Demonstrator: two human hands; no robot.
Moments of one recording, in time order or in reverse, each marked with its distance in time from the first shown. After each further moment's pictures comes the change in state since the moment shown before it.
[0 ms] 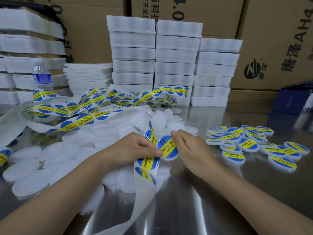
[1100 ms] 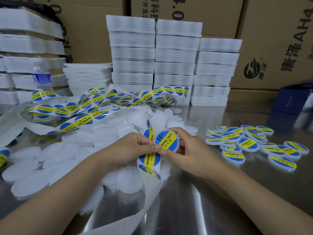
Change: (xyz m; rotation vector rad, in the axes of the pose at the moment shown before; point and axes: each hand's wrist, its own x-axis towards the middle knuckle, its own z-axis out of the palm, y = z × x) left_hand 0.001 -0.003 -0.003 0.024 0.007 0.001; right_hand -0.005 0.004 -0.008 0.211 -0.197 -0.099
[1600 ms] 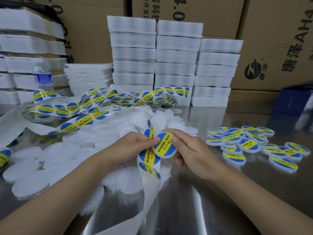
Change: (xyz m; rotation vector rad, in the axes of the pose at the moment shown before) left_hand 0.003 -0.005 0.001 -0.164 0.054 0.008; right_hand 0.000 0.000 0.000 0.119 -0.011 -0.057
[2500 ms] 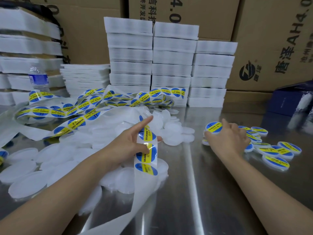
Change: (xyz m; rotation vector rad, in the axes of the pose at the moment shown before) left_hand 0.002 0.002 -0.003 -0.011 0.057 0.146; right_hand 0.012 0.068 -0.056 -0.808 0.643 0.729
